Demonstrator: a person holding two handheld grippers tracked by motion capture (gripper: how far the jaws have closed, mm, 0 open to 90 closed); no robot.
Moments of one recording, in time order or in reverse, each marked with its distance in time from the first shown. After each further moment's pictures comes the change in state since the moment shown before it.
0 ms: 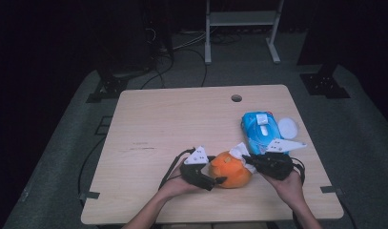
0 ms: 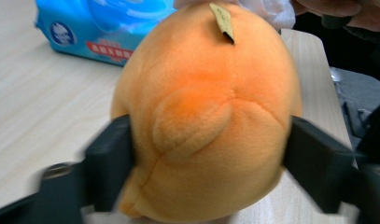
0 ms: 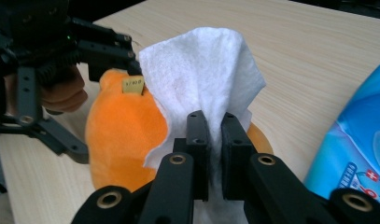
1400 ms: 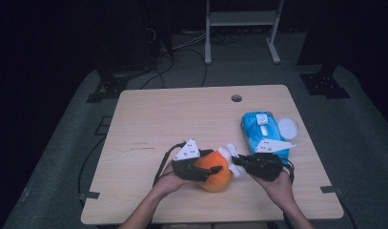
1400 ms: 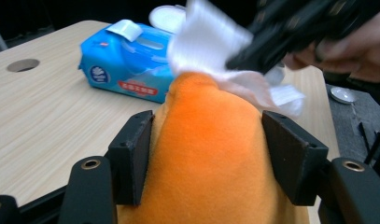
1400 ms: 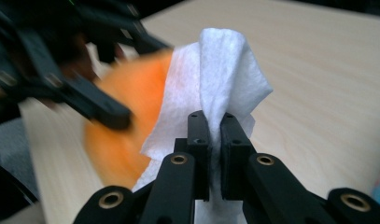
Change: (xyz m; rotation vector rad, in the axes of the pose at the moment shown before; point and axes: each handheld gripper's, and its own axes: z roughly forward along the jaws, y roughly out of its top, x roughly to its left) left arm -0.005 0.023 -0.031 -0.083 0.059 0.018; right arm 0.024 0.014 0.013 -0.015 0.065 0.002
